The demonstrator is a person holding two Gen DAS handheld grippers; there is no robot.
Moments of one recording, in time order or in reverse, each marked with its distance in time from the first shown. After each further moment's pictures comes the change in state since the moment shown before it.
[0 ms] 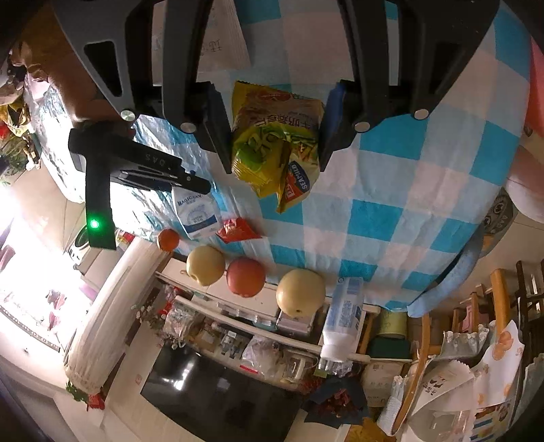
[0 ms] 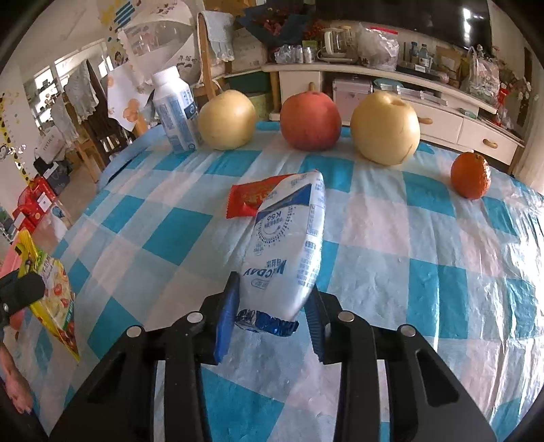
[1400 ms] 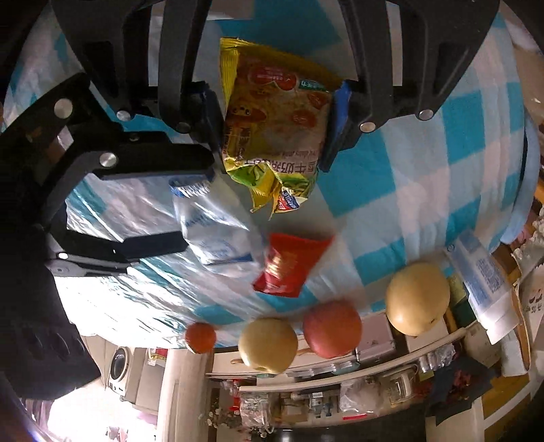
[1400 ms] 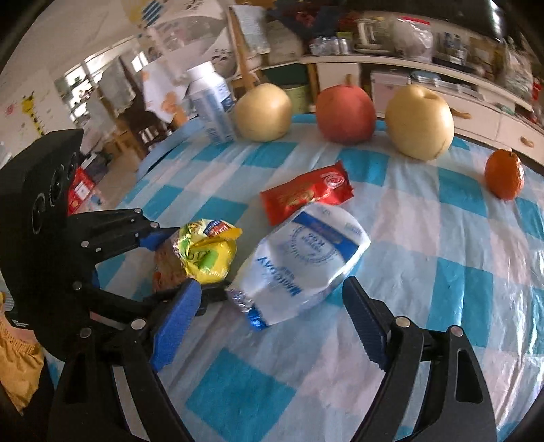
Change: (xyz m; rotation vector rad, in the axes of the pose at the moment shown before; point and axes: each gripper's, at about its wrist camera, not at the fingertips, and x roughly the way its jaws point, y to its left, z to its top) left arm 0.120 -0.074 0.010 0.506 0.266 -0.009; right arm -0.009 -0.005 -0.003 -0.064 0.058 0.190
